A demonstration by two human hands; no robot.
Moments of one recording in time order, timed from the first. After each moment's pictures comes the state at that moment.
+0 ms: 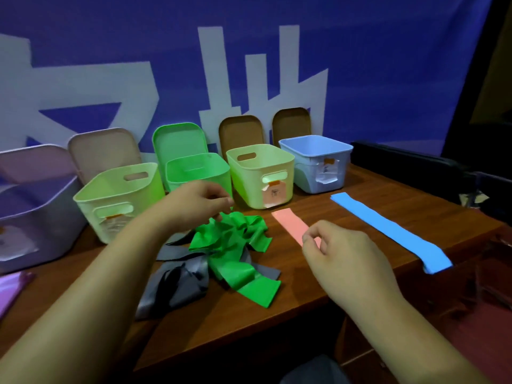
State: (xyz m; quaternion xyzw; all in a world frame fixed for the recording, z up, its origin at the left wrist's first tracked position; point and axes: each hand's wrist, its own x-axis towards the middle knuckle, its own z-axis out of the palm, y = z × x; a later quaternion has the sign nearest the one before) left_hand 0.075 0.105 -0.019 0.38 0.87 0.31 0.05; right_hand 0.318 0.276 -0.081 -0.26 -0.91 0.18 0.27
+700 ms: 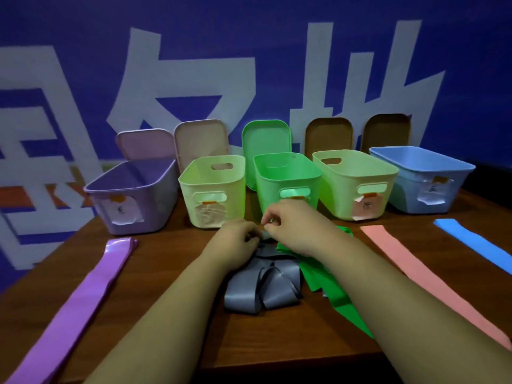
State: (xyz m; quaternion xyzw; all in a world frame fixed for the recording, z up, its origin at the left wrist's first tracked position) left_hand 0.010 -0.006 -0.129 0.31 0.91 0.26 -0.08; right_hand 0.097 0.164 -0.060 0.05 -0.97 0.20 0.13
